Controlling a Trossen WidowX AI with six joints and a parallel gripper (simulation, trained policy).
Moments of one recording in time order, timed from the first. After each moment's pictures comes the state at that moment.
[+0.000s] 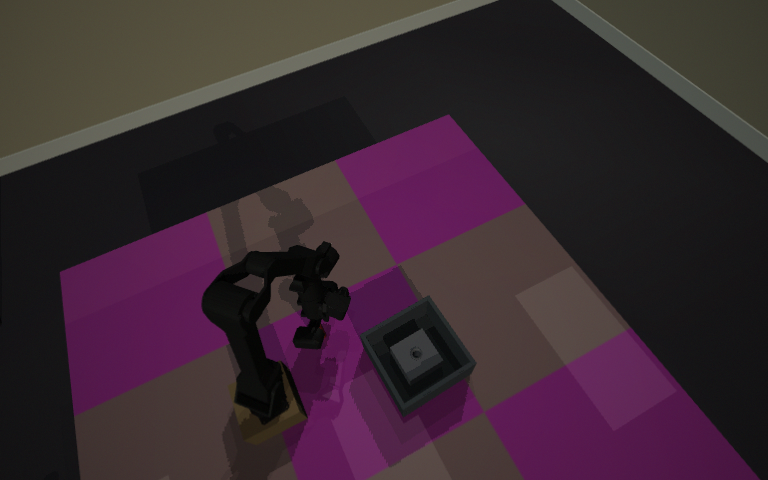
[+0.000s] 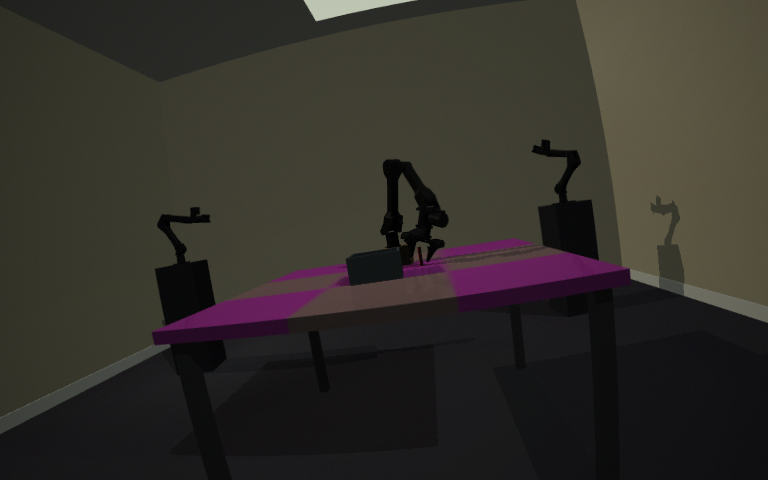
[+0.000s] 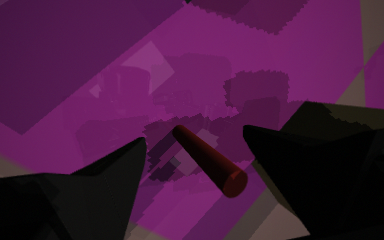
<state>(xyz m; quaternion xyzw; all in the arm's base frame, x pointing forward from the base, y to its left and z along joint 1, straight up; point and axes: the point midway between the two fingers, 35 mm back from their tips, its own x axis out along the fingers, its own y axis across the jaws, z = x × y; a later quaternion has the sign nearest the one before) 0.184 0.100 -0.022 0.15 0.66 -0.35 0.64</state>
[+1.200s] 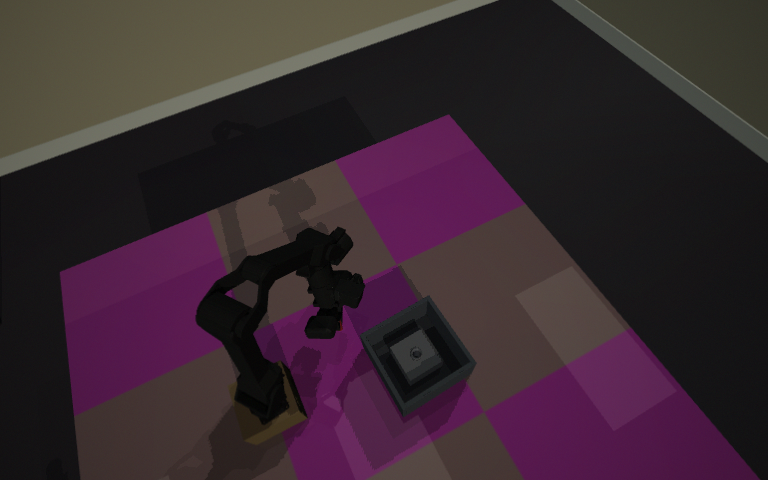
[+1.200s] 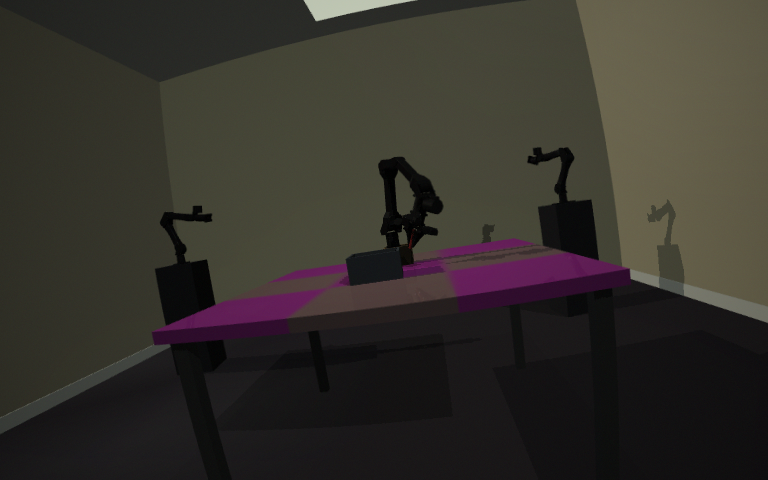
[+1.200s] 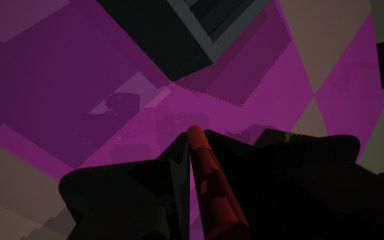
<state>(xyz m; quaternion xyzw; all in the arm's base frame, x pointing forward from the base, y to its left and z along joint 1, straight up) 0.220 0.071 0.039 0.12 0.62 -0.39 0.67</state>
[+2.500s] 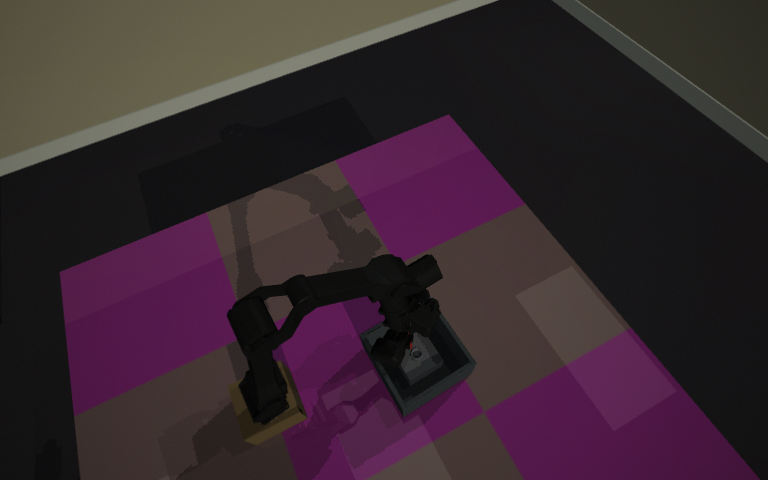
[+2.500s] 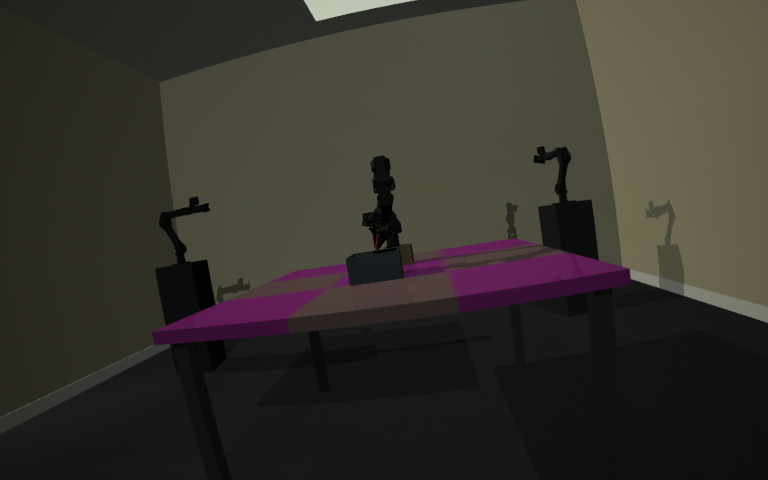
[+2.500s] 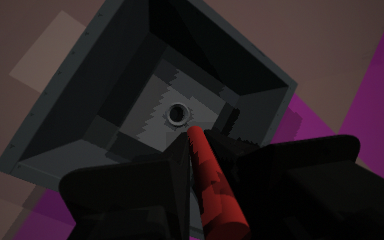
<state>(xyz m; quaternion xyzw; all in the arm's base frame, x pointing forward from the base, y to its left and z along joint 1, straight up) 0.319 -0.069 0.067 0.23 0.55 -0.44 0.67</state>
